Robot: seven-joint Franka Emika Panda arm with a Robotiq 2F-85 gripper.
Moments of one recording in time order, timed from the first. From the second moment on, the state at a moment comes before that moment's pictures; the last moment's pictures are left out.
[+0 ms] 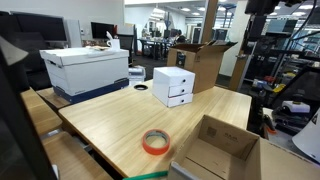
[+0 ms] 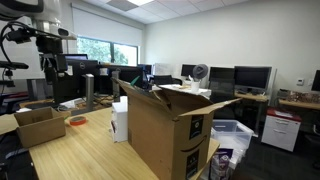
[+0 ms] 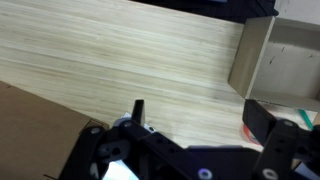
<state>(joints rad) 0.07 -0.76 0.10 -2.68 0.01 1.91 0.03</state>
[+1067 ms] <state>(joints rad) 0.07 -0.70 0.09 -2.65 0.01 1.94 0.04</state>
